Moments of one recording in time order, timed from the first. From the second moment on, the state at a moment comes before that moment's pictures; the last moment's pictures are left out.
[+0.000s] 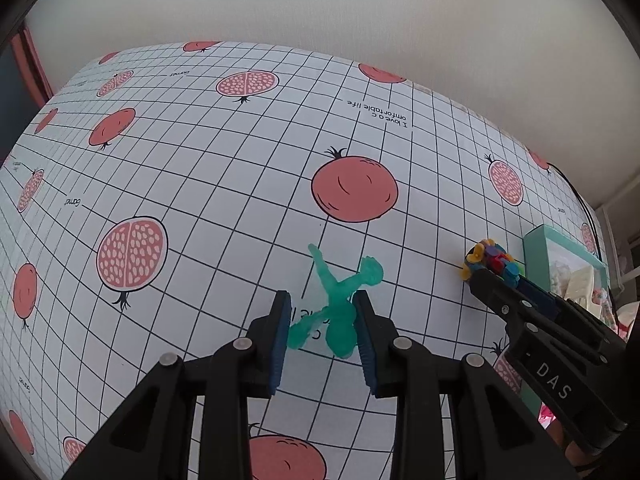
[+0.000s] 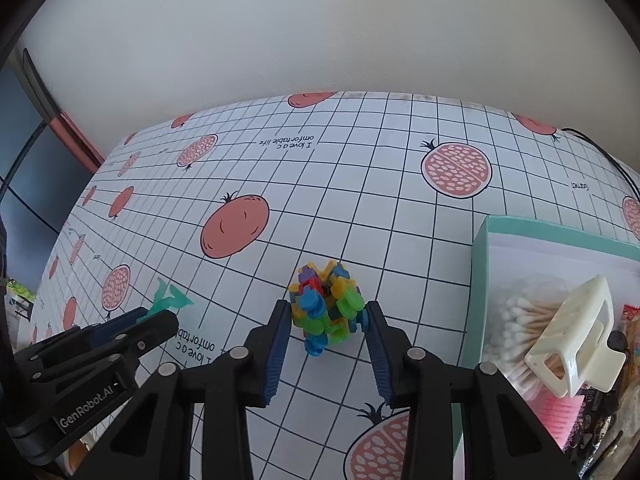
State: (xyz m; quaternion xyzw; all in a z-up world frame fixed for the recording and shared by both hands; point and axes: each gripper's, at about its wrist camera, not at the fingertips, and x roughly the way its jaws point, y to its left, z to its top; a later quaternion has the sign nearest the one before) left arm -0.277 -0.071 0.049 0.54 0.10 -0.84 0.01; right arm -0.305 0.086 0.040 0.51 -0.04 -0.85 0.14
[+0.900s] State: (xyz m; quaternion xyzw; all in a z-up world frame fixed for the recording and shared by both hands) left arm -0.273 -0.061 0.073 0.52 0.10 -0.85 0.01; right arm -0.290 0.095 0.070 0.48 -0.02 -0.86 0.14
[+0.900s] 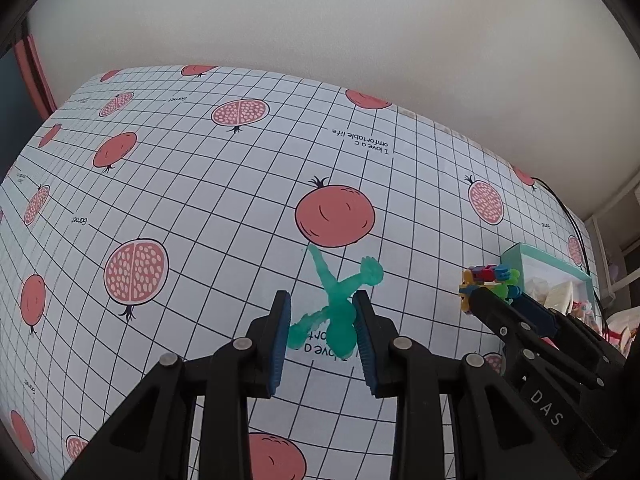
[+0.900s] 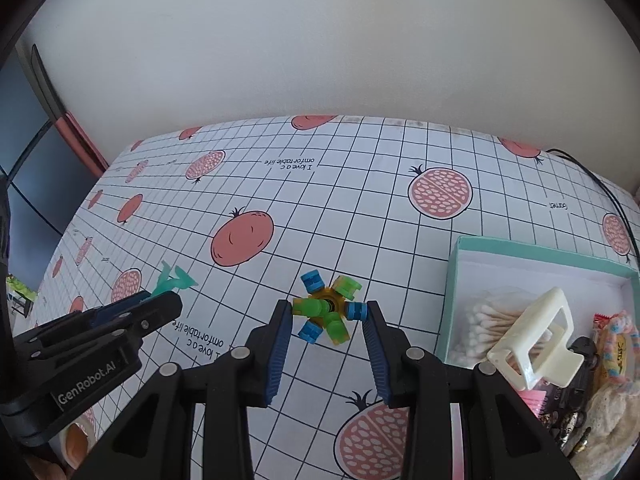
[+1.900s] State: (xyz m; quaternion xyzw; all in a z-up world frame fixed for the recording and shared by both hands) left arm -0.194 0.065 0.177 0.45 0.03 -0.89 -0.08; right arm -0.169 0.273 0.172 0.45 -0.04 -0.89 0.02
